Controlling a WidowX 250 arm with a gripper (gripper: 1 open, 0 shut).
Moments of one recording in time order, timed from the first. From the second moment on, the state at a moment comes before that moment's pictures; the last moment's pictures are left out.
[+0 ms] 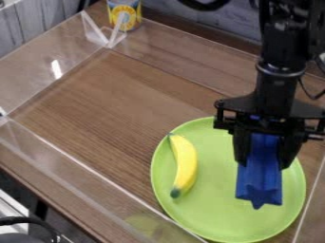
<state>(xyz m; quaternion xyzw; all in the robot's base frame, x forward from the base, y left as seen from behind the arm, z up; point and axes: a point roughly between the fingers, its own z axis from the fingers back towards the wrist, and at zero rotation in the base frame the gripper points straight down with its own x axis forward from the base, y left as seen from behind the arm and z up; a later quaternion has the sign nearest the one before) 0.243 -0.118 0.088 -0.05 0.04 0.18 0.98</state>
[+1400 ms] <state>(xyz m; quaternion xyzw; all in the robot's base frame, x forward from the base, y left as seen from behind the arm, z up) 0.250 -0.116 0.058 -0.06 0.06 0.11 0.99</state>
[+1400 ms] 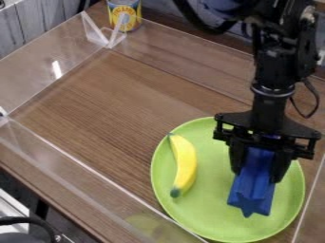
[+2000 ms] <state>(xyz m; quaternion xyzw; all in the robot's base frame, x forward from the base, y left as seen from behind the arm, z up) 0.251 -0.124 0.058 -0.07 0.05 0.10 0.99</state>
